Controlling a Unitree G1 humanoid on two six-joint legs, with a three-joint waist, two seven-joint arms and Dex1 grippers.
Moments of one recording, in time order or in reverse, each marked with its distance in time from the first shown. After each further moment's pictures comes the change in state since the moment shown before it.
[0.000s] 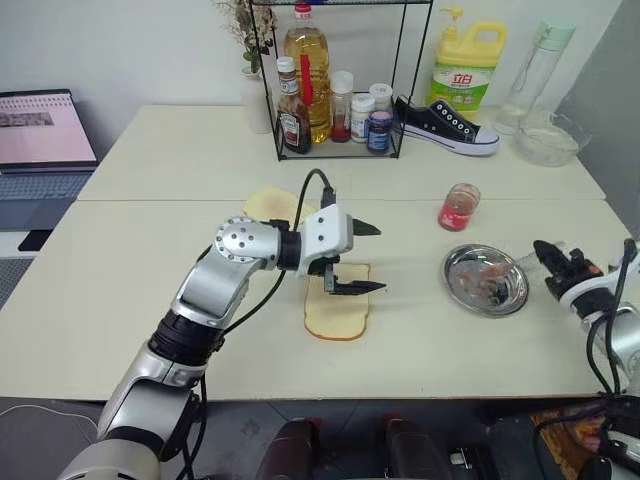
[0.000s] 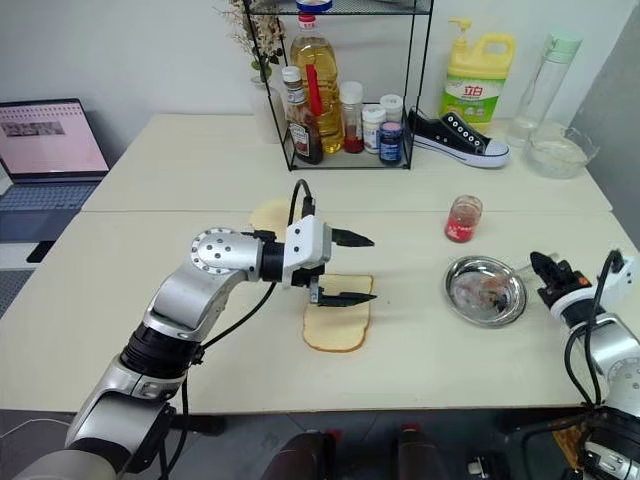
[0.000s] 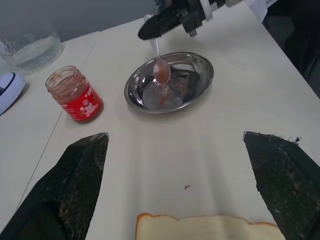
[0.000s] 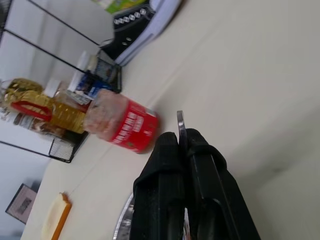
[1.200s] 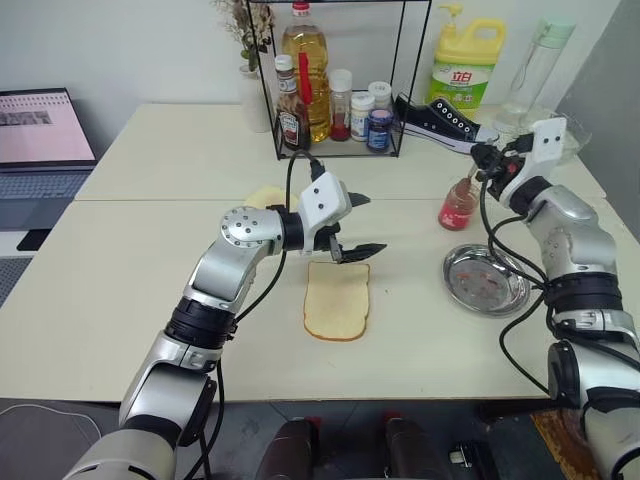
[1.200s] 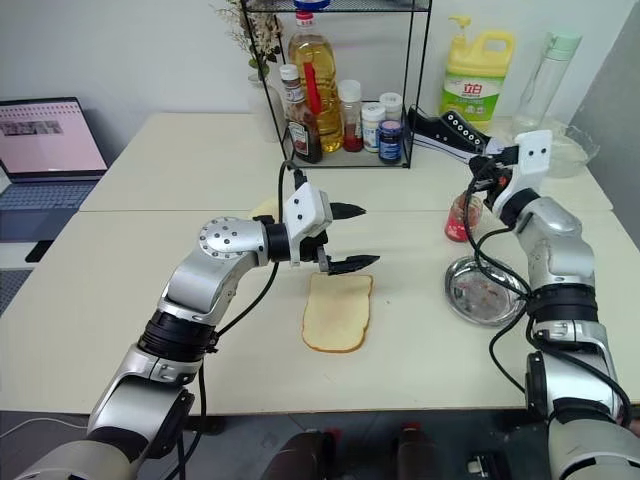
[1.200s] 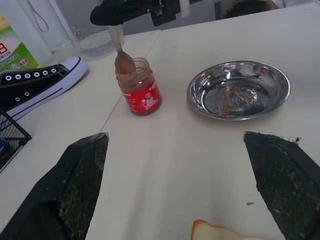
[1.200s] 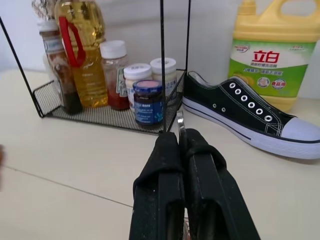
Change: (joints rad) left arm -0.064 -0.082 0.040 0.143 0.032 0.000 0.150; right arm -0.632 -0.020 0.528 0.596 -0.849 -0.610 0.363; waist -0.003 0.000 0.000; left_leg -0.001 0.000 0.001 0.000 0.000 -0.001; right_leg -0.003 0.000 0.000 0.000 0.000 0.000
